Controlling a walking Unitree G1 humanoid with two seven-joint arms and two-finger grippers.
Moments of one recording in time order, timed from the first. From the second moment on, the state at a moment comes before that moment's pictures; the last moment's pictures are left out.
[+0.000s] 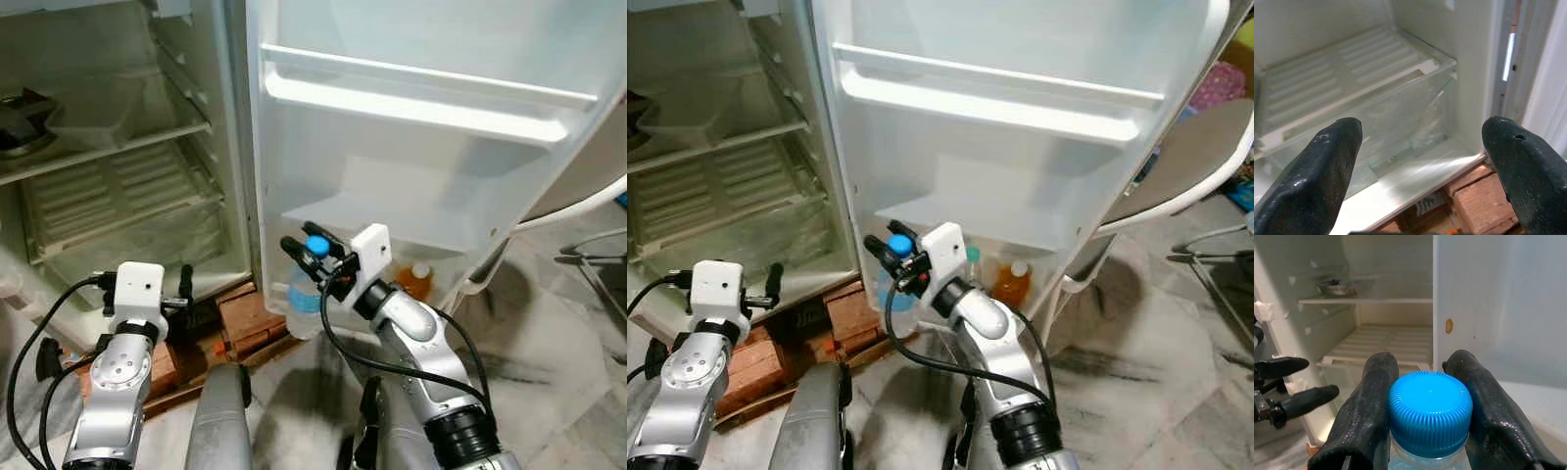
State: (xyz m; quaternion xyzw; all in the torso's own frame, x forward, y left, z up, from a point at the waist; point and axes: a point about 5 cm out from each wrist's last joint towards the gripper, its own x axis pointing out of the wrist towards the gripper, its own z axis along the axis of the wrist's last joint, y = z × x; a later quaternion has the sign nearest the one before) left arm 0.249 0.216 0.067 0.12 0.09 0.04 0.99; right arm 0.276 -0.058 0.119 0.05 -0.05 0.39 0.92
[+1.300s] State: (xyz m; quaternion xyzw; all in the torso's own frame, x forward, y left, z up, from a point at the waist) left arm 0.247 0.212 0.069 0.13 0.08 0.02 0.99; right arm 0.292 -0.066 0.121 0.02 -0.07 0.35 0.93
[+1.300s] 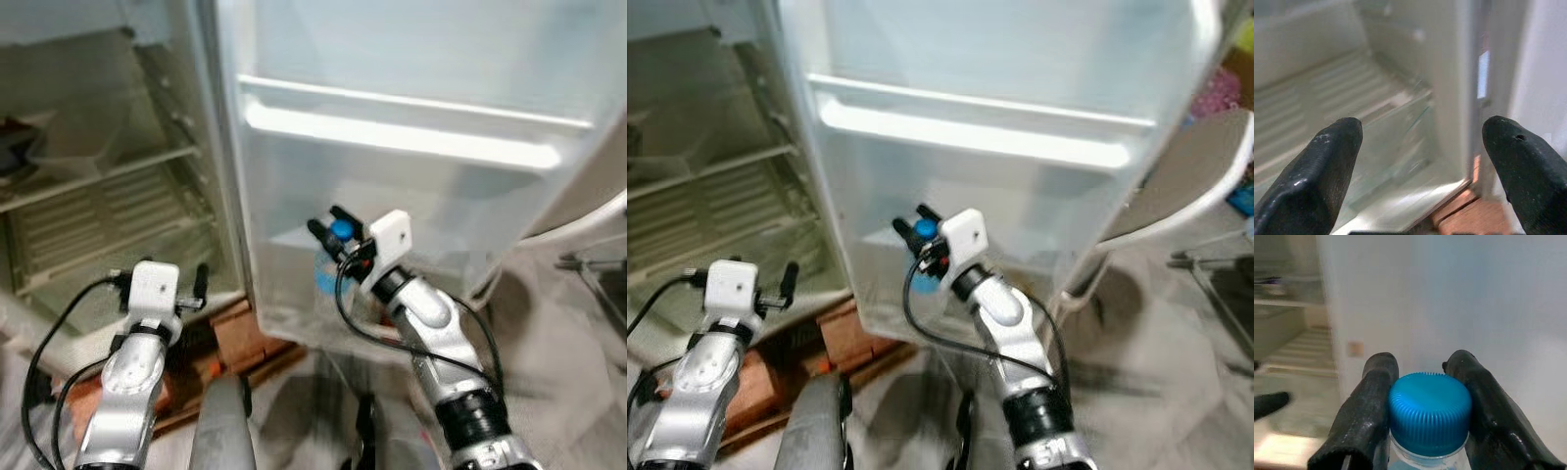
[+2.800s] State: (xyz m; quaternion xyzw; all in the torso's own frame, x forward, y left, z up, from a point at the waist) left arm 0.225 0.232 0.064 0.15 0.11 0.08 0.98; right arm 0.310 -0.024 0.146 -0.09 -0.21 0.40 0.89
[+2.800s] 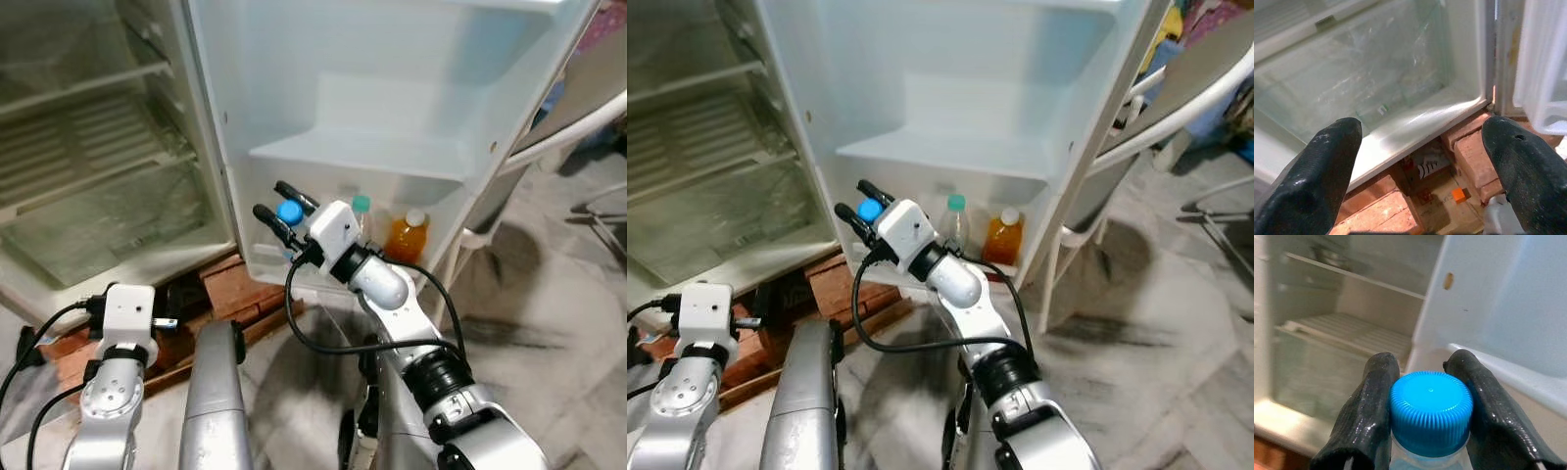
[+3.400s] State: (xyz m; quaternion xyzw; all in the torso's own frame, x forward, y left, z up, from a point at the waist) left arm 0.208 0.239 0.072 0.16 0.11 0.10 0.98; right arm 0.344 -0.020 0.160 -0.13 -0.24 0.27 0.92
